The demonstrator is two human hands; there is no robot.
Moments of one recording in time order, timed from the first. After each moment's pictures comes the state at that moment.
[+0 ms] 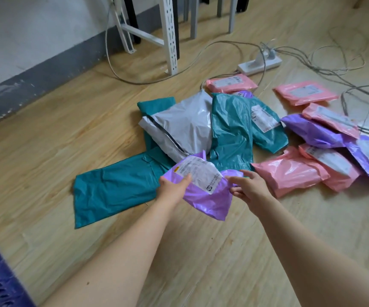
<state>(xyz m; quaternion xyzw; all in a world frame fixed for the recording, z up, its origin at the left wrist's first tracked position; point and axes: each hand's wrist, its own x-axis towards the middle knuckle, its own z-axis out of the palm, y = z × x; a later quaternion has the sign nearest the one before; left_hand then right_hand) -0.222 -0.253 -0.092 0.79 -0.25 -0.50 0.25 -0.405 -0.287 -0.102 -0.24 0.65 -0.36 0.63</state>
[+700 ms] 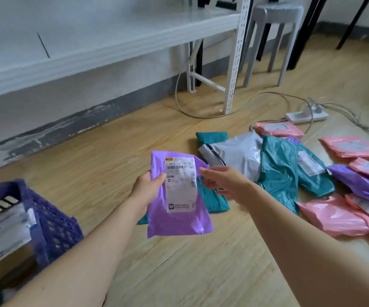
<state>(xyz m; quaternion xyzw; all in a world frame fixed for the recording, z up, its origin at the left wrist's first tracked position) -0.044 -0.169 0.011 0.75 -0.26 -0.40 0.46 -0.228 -0.248 0.036 -0.57 0.53 -0.14 0.61</state>
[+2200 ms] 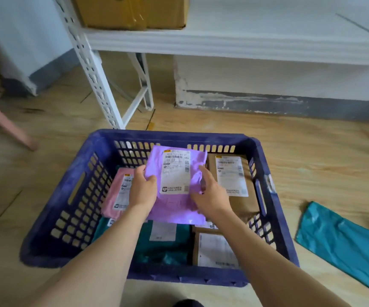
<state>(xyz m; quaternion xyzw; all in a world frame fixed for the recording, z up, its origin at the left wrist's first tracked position) 0.249 0.211 -0.010 0.86 0.05 -0.09 0.50 0.170 0.076 -0.005 -0.87 0.24 0.02 0.43</state>
